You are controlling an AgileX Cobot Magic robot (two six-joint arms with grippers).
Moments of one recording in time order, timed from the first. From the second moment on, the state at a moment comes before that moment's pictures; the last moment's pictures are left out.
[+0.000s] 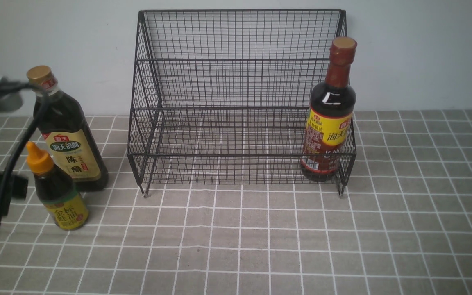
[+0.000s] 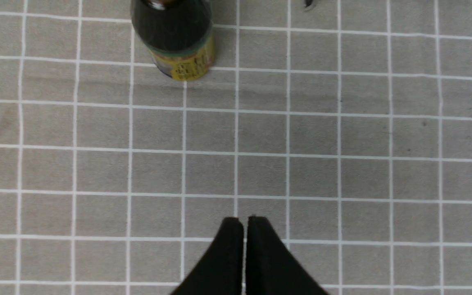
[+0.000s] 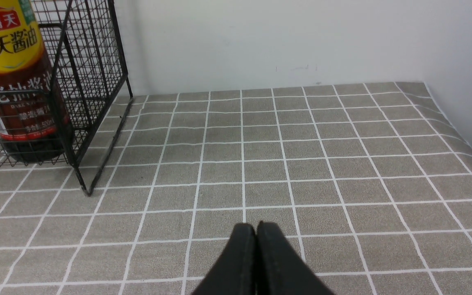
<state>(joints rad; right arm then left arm) -0.04 -0.01 0.02 -0.09 0.37 0.15 0.01 1.12 -1.05 -0.06 1.14 0.00</state>
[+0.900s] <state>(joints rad) -0.04 -0.01 0.02 -0.09 0.37 0.13 0.01 1.59 -1.34 0.13 0.99 0.02</state>
